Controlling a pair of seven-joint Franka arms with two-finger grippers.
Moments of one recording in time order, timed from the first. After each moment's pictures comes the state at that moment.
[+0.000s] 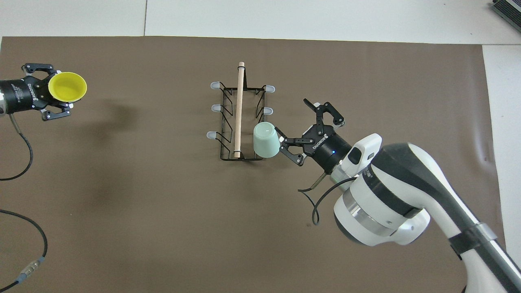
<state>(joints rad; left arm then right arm) -0.08 0.40 0.34 -1.70 -0.98 2.15 -0.88 0.39 0.06 0.08 -2.07 2.36 2.87 -2.71</state>
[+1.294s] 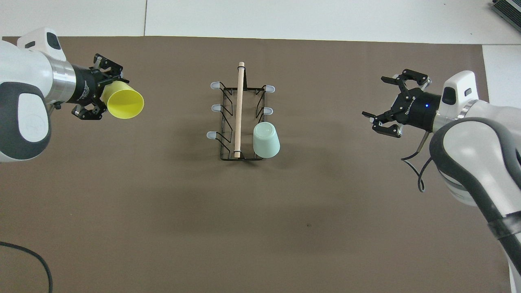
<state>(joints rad) -0.23 0.17 0.09 -1.72 -0.20 2.11 -0.98 0.01 0.06 0.07 -2.05 0.84 2.52 -1.64</state>
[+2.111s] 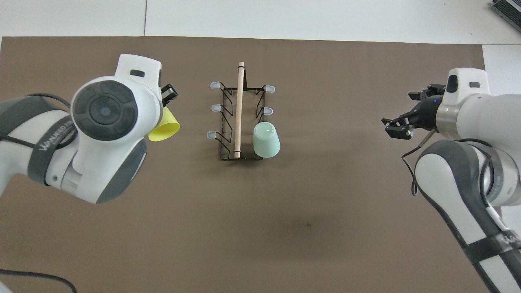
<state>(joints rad) -0.23 0.10 -0.24 -1.85 0.46 2.15 -1.24 -0.01 0.01 0.05 -2.03 0.16 2.40 -0.79</state>
